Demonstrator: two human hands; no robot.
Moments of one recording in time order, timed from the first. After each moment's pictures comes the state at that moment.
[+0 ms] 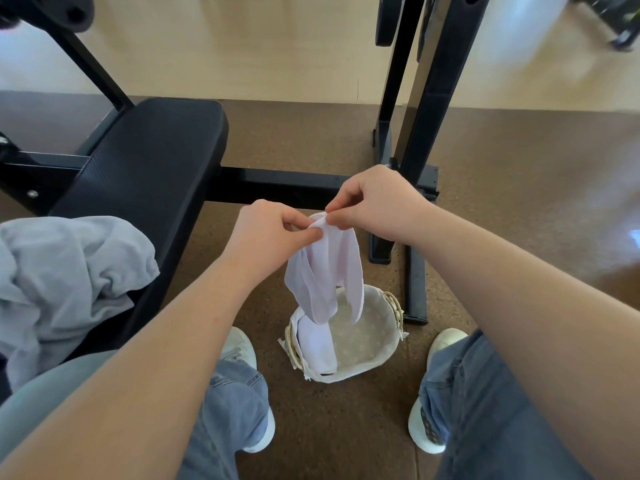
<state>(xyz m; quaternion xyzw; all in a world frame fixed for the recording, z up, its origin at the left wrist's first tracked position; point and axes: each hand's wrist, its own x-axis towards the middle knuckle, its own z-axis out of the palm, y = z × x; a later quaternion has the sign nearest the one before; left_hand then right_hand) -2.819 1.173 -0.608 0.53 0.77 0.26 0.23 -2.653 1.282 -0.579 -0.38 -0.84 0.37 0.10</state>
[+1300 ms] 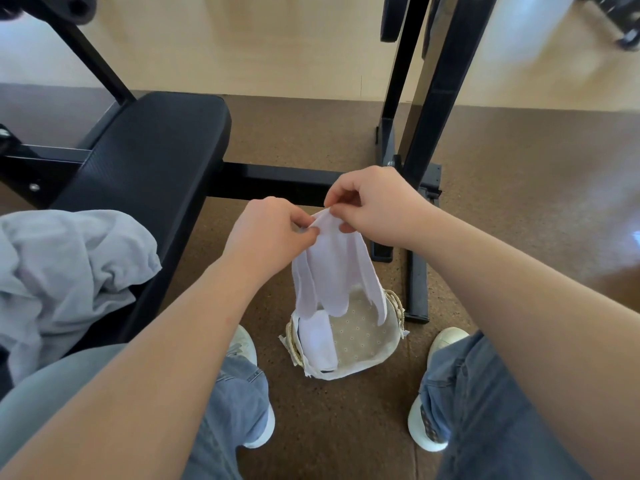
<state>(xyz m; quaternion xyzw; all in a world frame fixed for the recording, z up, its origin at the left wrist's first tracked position) -2.819 1.171 -0.609 0.57 0.79 0.19 0.14 -2.654 1.269 -0.573 -0.35 -0.87 0.32 0.10</state>
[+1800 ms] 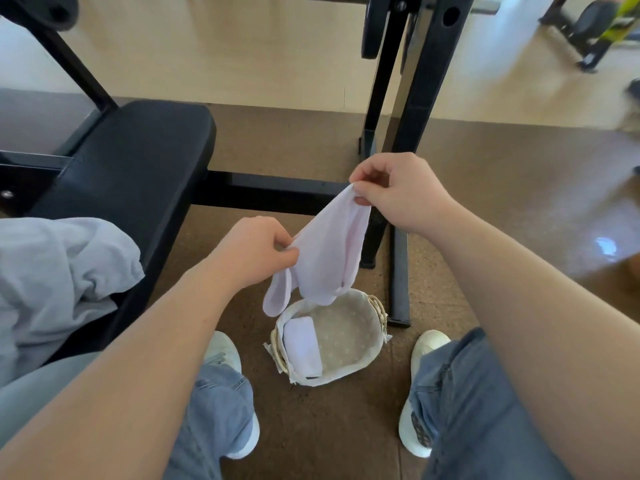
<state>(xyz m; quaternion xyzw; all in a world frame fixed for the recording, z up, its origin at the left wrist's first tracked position) -2.818 1.165 -0.606 0.58 0.77 0.12 0.22 -2.618 1.291 -0.559 -0.44 -0.81 0.33 0.21</state>
